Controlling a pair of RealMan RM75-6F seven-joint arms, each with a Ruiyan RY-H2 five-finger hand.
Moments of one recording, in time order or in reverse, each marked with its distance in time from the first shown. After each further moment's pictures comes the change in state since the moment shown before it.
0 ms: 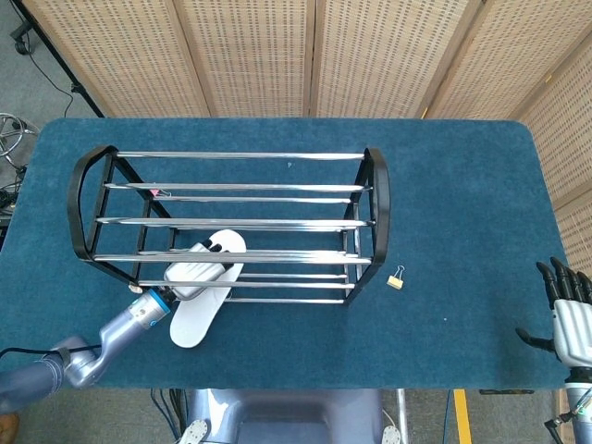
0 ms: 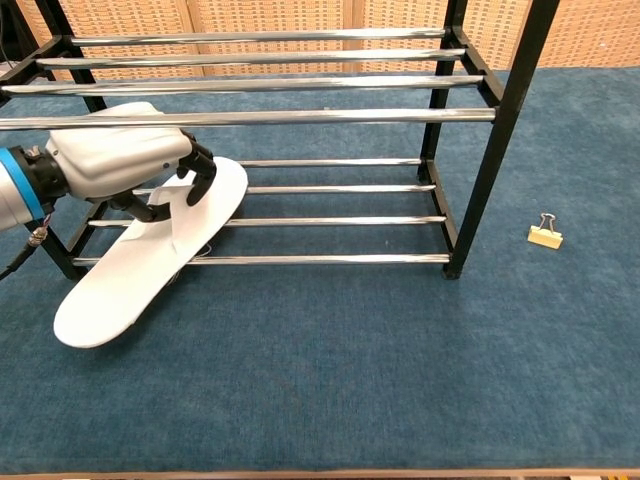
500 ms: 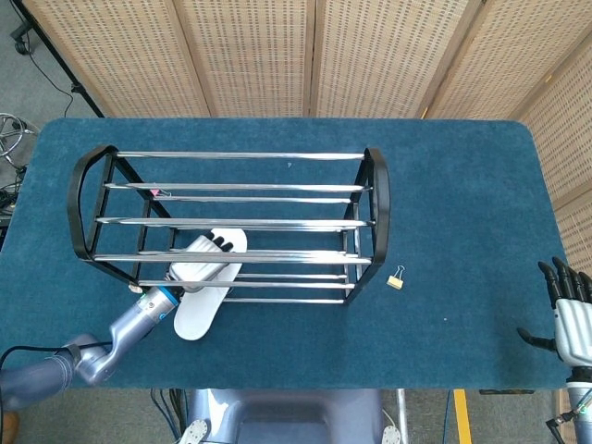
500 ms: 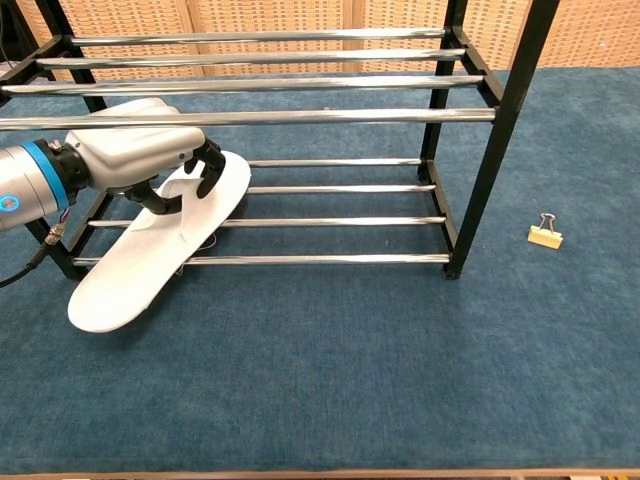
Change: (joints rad) left arm -0.021 -0.018 -0.041 -0.041 -0.106 -0.069 0.075; right arm 0.001 0.004 0.003 0.003 0.007 -0.007 0.014
